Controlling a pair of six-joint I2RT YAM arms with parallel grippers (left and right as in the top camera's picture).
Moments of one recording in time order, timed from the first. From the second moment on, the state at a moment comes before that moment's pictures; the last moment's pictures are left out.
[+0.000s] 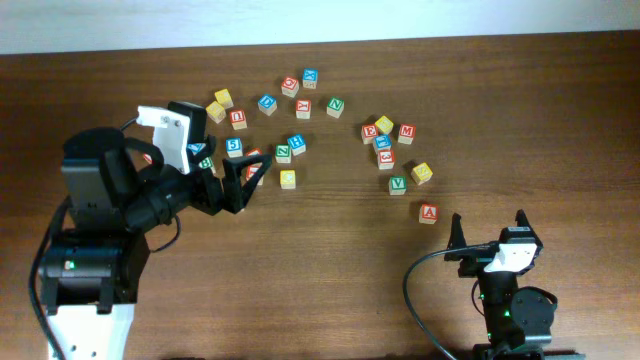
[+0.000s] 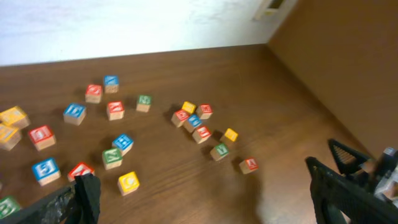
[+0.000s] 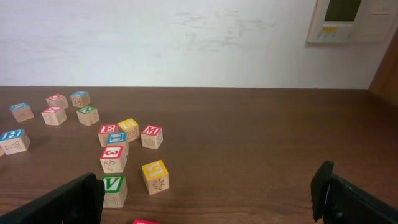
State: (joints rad) left arm -0.03 1.07 1.23 -0.69 0.64 -0.07; right arm -0.03 0.01 0.01 -0.07 0.00 0.00
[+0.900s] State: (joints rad) left arm -0.03 1.23 1.24 -0.96 0.36 -0.18; right arm -0.03 0.01 0.01 -0.07 0.00 0.00
